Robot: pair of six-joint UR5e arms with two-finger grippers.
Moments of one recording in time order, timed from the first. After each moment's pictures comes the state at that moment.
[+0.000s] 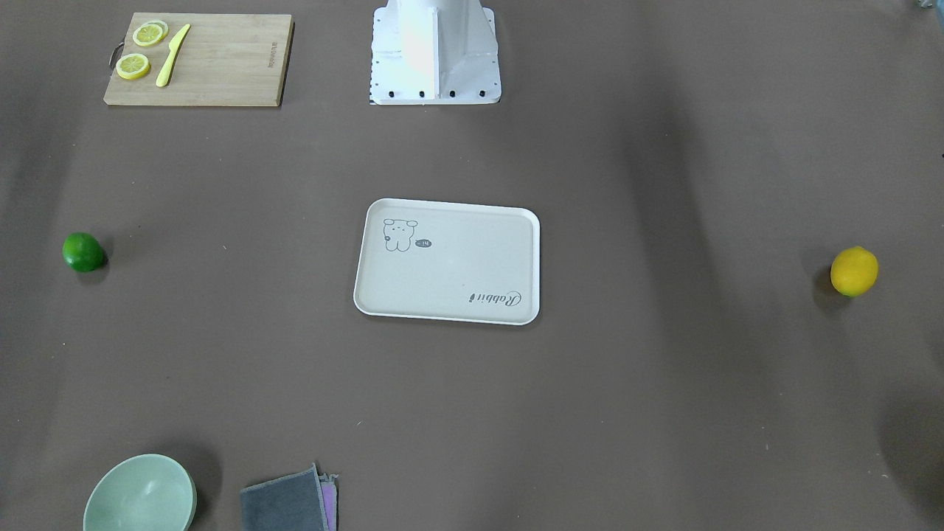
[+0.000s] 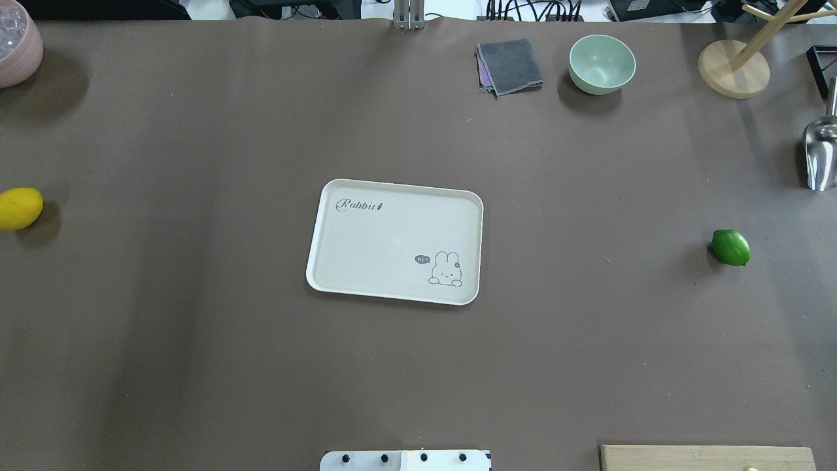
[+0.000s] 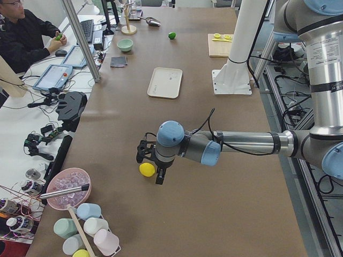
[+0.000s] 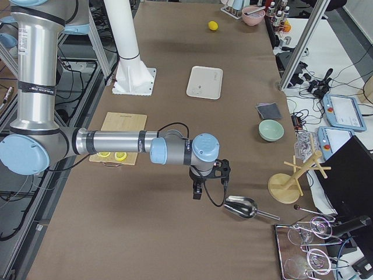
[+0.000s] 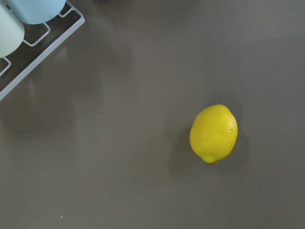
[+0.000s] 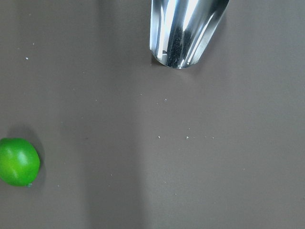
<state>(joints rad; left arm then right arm) -1.53 -1.34 -1.80 -1.86 -2.37 -0.15 1.53 -1.69 1.72 -1.61 2.39 0.05</state>
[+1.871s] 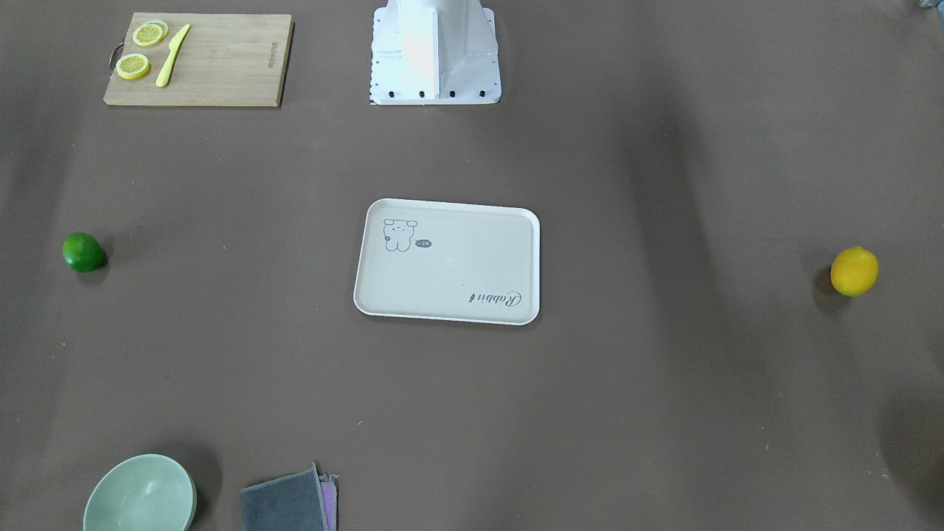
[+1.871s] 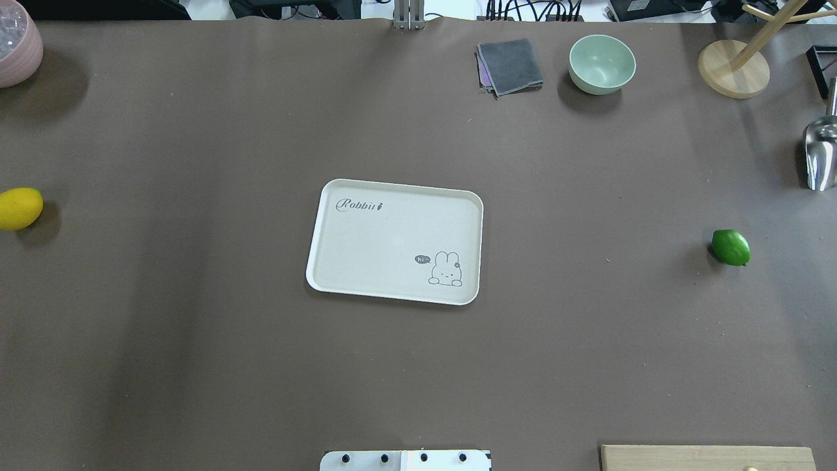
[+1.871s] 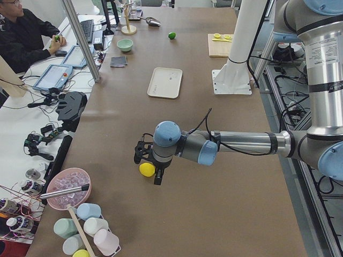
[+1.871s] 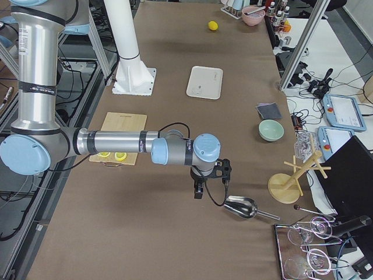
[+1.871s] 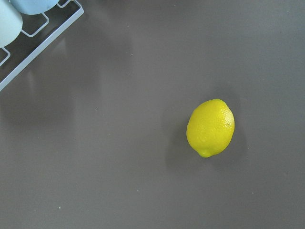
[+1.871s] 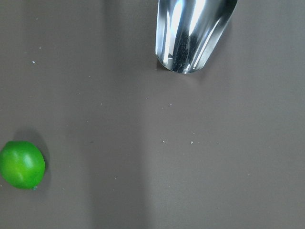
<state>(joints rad) -1.52 -1.37 -1.77 -1.85 -2.37 -0.14 1.53 -1.68 1.71 -1.60 2.40 0.05</state>
